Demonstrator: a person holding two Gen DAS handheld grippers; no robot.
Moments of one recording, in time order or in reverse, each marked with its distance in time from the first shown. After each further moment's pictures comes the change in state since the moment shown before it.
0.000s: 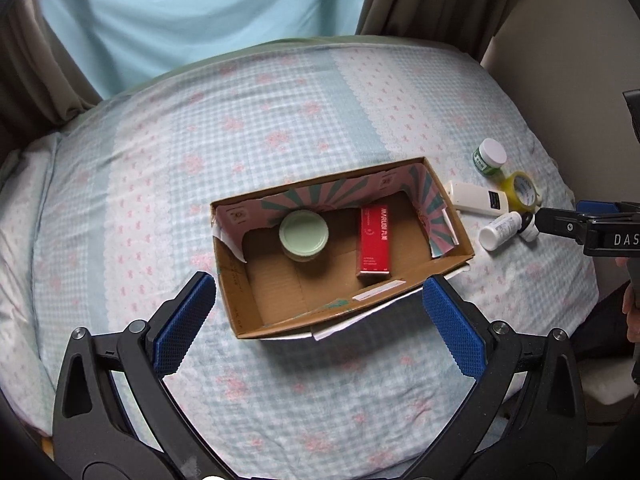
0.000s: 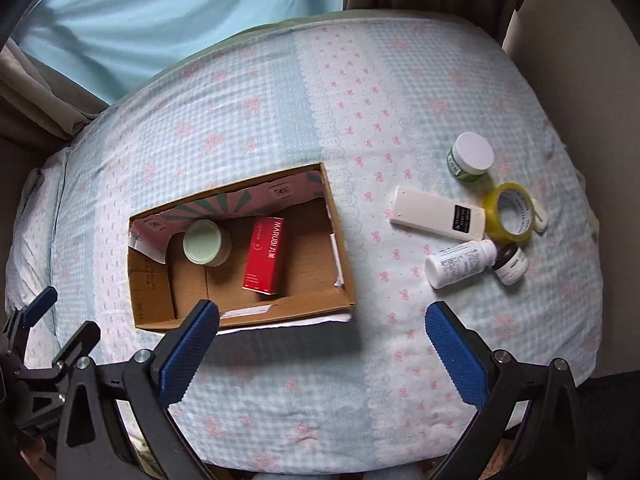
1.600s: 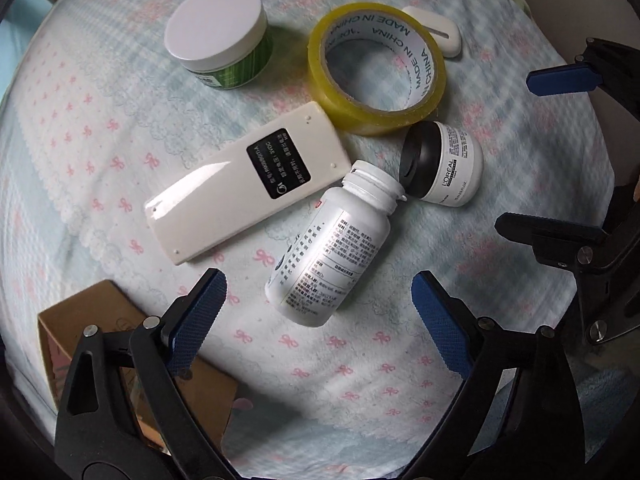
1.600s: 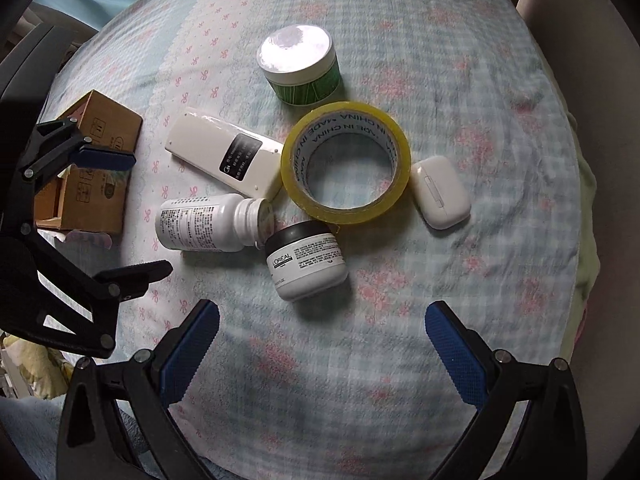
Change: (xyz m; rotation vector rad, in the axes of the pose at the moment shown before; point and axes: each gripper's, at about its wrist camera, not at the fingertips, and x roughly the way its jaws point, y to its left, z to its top) left arm 0.293 -0.363 0.063 0.554 0.539 -0.100; right arm 0.154 -0.296 0.006 -0.165 0.211 0.078
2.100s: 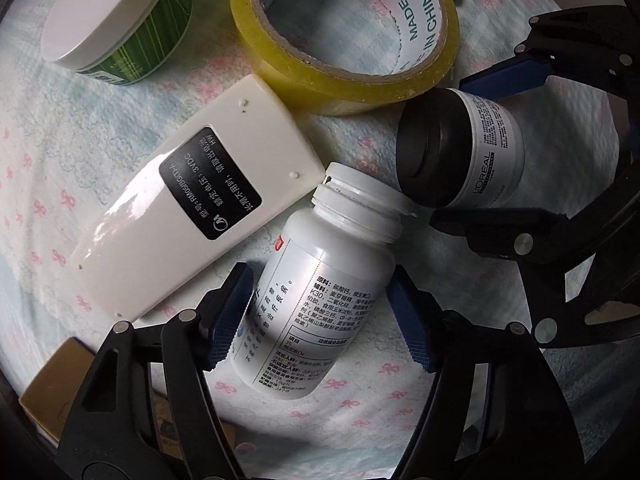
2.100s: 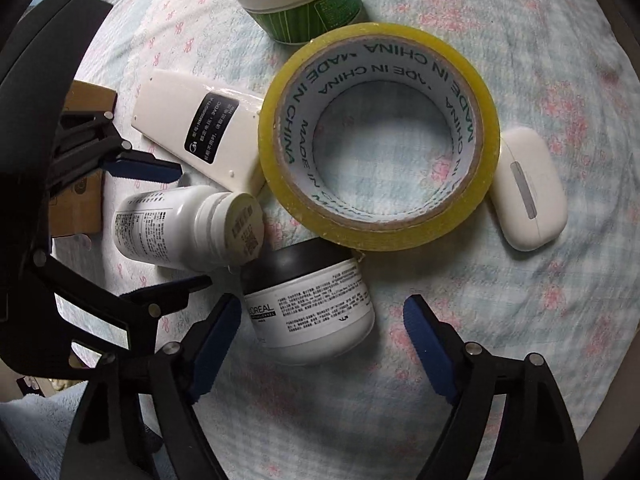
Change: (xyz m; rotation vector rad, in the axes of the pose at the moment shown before) left arm 0.056 -0.013 0.021 0.096 0.098 -0.068; right arm 0.062 -0.009 0.011 0.042 0.124 0.123
